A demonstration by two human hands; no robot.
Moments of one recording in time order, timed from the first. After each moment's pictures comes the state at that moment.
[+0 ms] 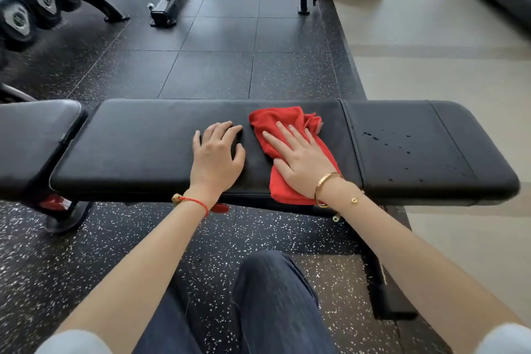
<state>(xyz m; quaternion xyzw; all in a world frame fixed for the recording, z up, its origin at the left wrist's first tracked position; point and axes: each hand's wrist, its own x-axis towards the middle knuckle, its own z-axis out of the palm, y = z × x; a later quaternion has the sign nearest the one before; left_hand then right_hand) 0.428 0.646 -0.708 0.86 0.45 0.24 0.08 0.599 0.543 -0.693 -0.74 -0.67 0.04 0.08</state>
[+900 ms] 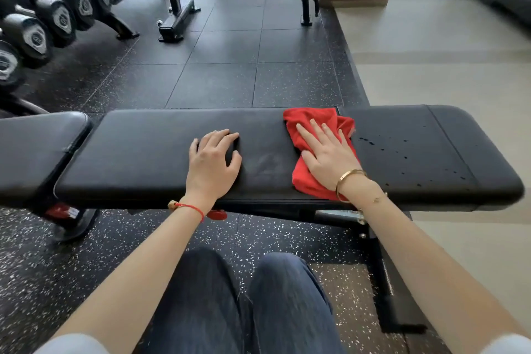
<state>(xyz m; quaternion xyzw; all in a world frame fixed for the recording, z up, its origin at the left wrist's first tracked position) 0.425 0.650 -0.714 0.86 0.43 0.26 0.07 0.654 0.529 -0.692 -0.80 -0.58 0.05 0.10</state>
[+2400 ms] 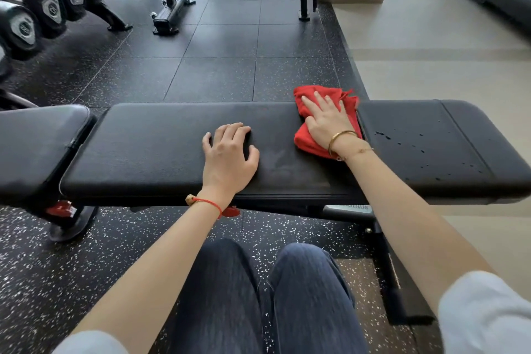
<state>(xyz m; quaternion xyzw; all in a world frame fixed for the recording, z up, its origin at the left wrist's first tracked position) 0.427 0.651 -0.711 0.86 0.44 0.26 0.07 0.659 0.608 -0.685 -0.84 -0.54 0.06 0.08</state>
